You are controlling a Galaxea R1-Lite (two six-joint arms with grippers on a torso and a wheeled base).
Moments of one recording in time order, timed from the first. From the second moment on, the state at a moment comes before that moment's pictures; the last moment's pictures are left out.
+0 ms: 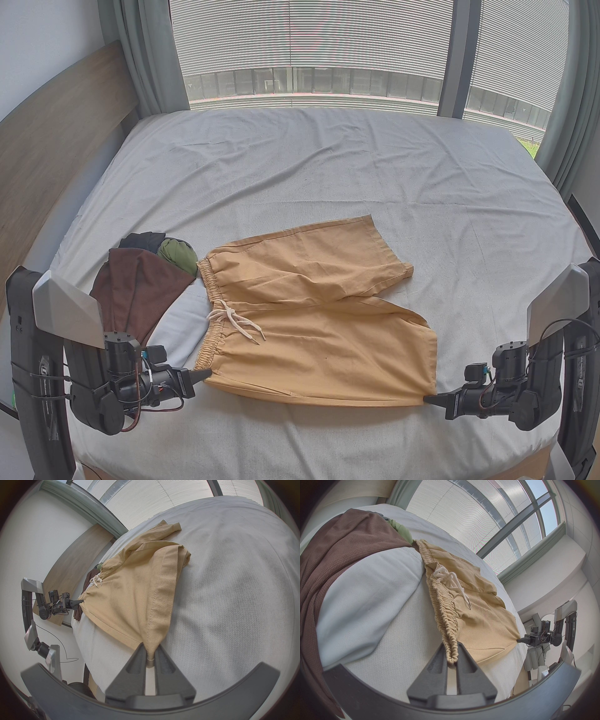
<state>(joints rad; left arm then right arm) -0.09 2.42 -0.29 -1.55 -0.53 -0.29 0.11 2.44 -0.14 -1.53 0.52 0.13</state>
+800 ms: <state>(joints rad) -0.07 2.42 -0.31 -1.55 -0.52 -0.28 0.01 2.33 -0.31 -1.49 0.52 0.17</state>
